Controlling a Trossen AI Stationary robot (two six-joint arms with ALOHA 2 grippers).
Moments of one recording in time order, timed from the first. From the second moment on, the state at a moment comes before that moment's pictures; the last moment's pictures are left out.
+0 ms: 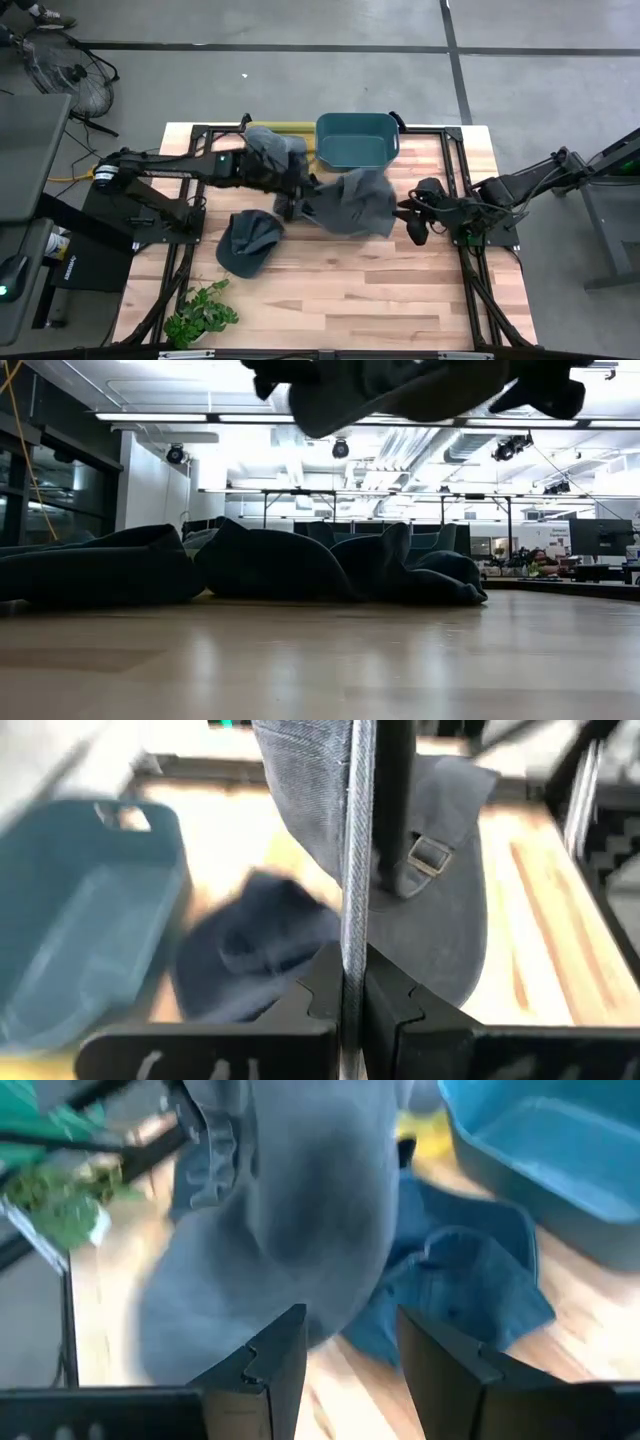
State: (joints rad) left arm 0.04 1.38 1.28 -0.40 -0.01 -0.03; right arm 0.39 0.89 0.87 -0.69 0.52 0.88
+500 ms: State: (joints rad) left arm 0.28 1.36 1.28 -0.25 0.15 0.02; right arm 0.39 0.90 0.87 -0.46 0.70 0.89
